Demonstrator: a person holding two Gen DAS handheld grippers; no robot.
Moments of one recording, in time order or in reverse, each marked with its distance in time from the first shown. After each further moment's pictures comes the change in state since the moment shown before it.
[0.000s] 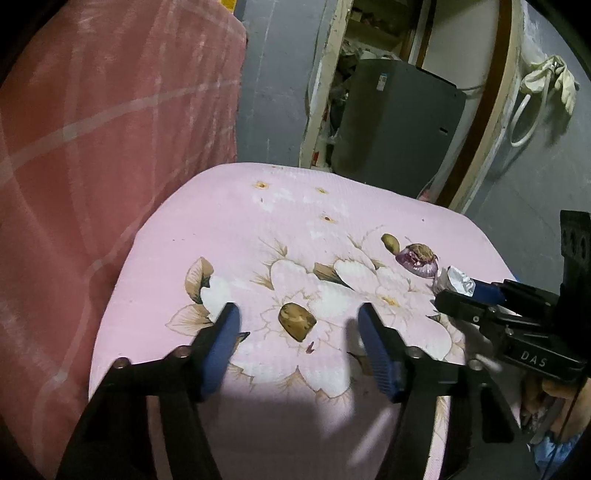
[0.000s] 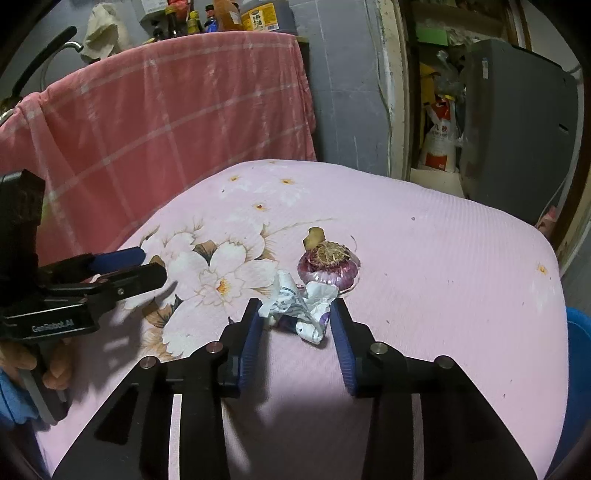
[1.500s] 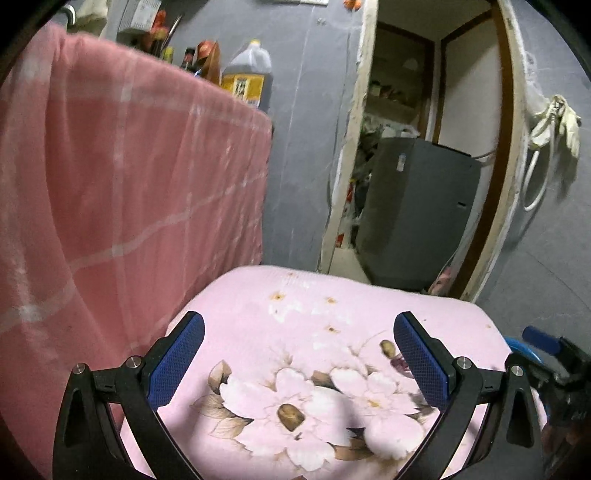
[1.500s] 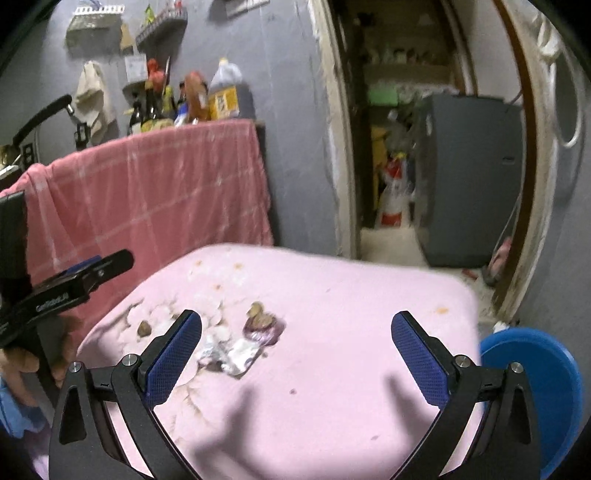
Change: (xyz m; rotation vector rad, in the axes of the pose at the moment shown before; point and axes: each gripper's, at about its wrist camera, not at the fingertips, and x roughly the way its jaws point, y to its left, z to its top) left arm -0.021 -0.004 0.037 -0.055 -0.321 0.115; right arm -0.070 -0.026 0.003 0.059 -0.269 -0.119
